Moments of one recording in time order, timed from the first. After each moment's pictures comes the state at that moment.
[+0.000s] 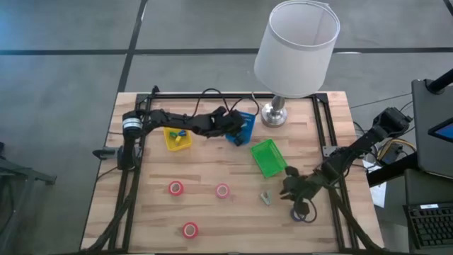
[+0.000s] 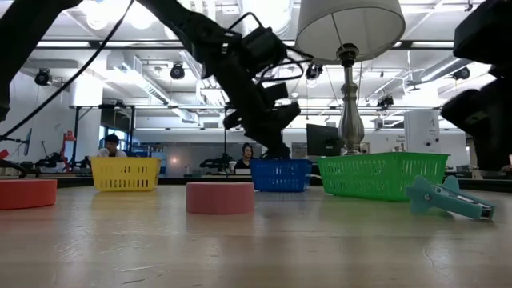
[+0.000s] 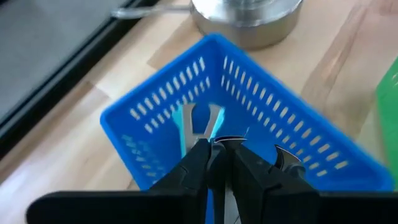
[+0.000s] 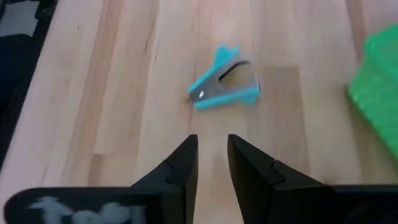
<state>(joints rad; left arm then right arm) 0.22 1.95 1.37 -0.20 -0.36 -0.22 0.63 1.19 0.46 -0.14 0.18 0.61</state>
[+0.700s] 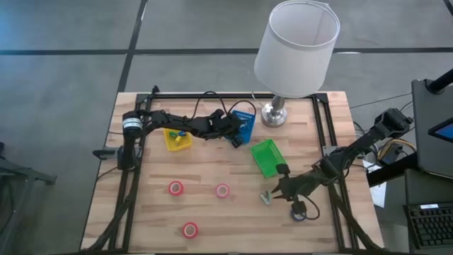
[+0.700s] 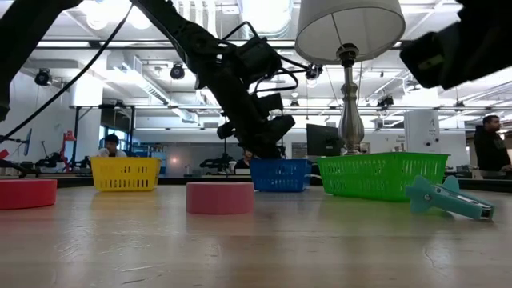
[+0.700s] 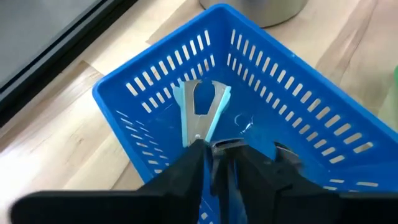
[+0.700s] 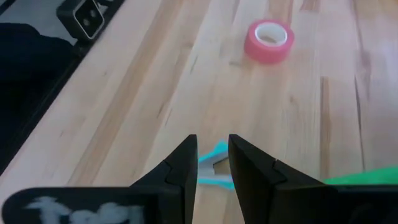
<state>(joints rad) 0.22 1.95 1.29 -0.13 -0.36 -0.24 0.57 1.19 0.60 -0.14 0.18 0.24</state>
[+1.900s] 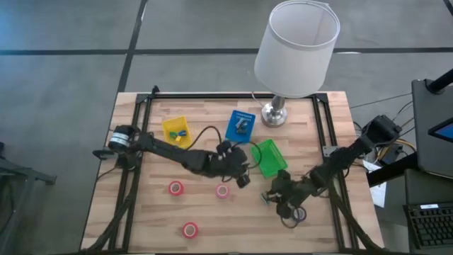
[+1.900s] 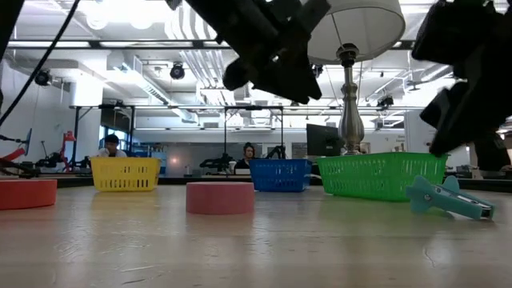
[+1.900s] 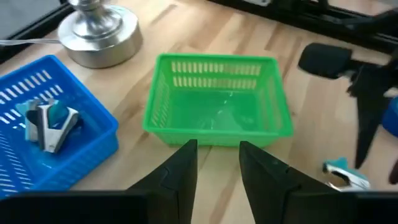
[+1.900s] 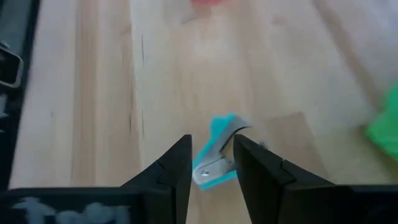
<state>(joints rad) -0.20 1.86 1.37 -0.18 -0.51 -0.47 0.61 1.44 0.59 0.00 0.32 0.81</state>
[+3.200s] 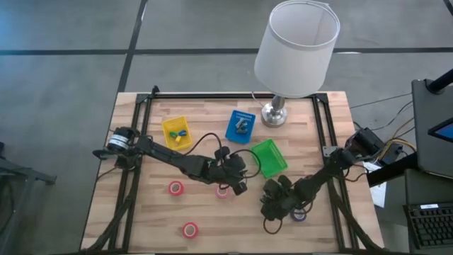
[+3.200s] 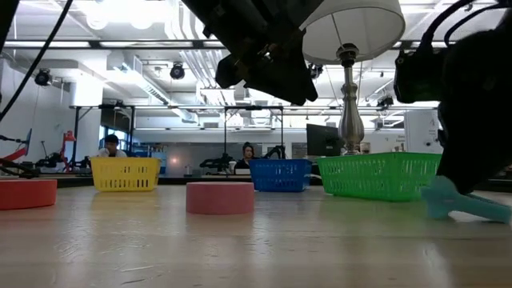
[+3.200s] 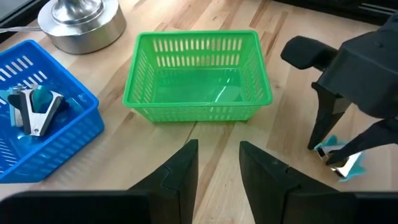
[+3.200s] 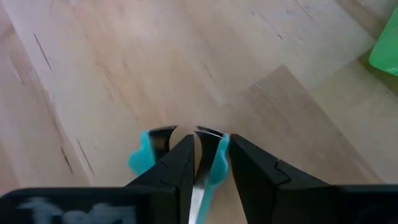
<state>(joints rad) -0.26 1.86 1.37 -0.23 -0.52 -0.48 0.62 1.73 0.83 -0.29 0.37 1.22</state>
